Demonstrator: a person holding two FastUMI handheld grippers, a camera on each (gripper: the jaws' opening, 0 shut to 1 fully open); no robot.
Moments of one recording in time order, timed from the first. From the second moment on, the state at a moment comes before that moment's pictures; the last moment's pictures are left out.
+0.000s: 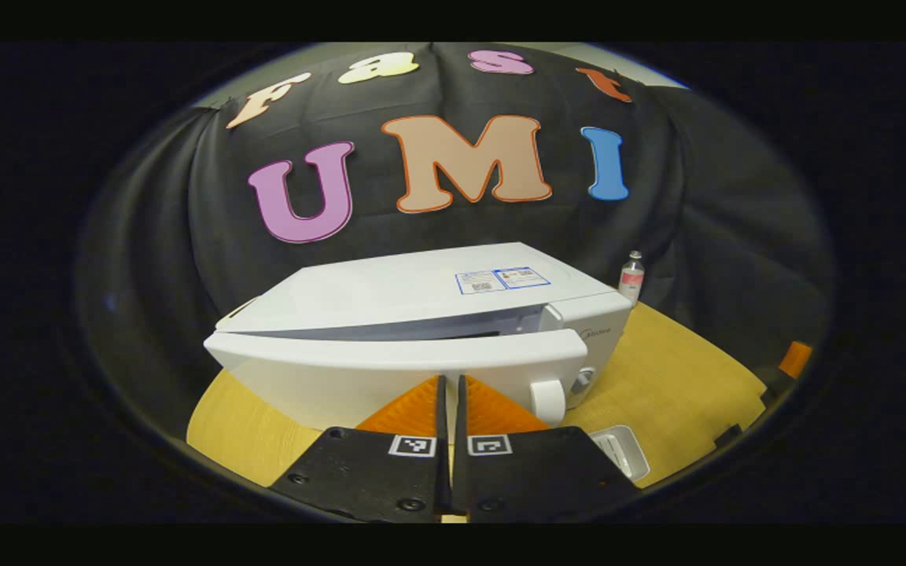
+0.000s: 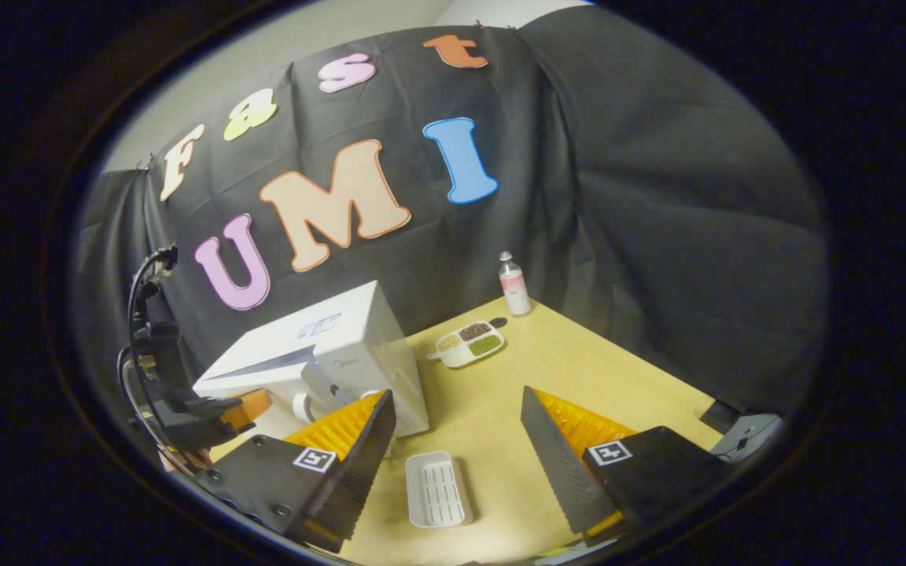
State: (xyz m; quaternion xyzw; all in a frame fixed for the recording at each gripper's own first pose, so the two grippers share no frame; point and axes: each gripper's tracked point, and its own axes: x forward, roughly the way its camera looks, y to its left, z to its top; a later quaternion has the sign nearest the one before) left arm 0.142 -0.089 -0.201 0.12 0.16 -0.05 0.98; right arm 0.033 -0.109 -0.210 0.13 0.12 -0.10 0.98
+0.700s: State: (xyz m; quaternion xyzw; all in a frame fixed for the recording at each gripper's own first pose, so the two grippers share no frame) left arm 0.168 -0.104 -0.206 0.11 0.14 -0.03 0.98; right arm 0.048 -0.107 -0.225 0.13 0.14 -0.10 0.98
